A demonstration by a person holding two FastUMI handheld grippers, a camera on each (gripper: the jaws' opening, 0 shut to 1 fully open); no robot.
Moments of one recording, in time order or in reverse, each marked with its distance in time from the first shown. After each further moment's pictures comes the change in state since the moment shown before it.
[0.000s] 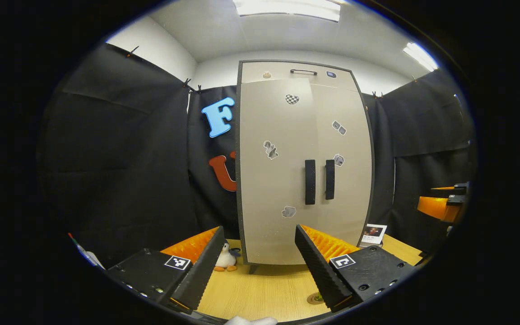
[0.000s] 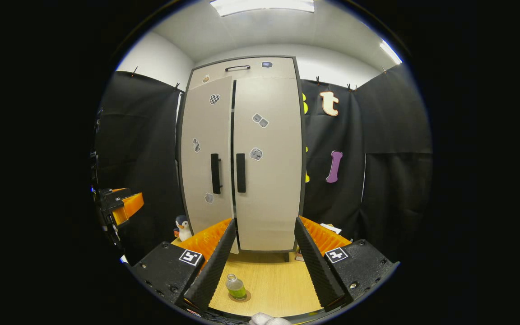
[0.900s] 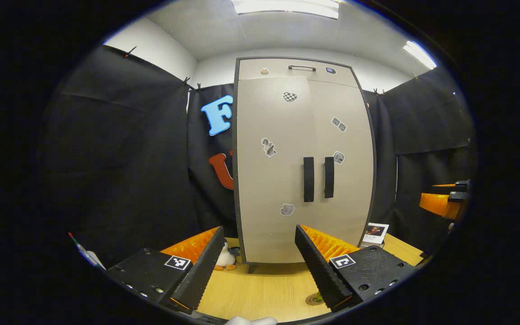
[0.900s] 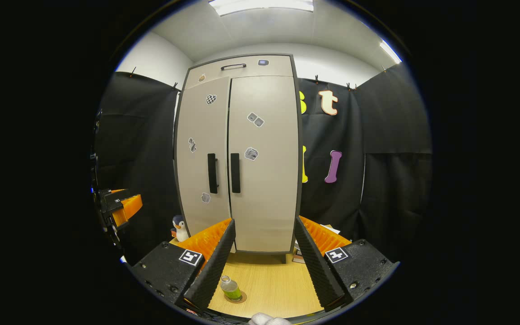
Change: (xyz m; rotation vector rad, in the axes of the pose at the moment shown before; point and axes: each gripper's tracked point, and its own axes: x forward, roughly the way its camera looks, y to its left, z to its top) left arm 0.008 -0.014 -0.007 0.006 0.025 0.010; right arm 0.014 -0.020 0.003 0.004 0.007 -0.010
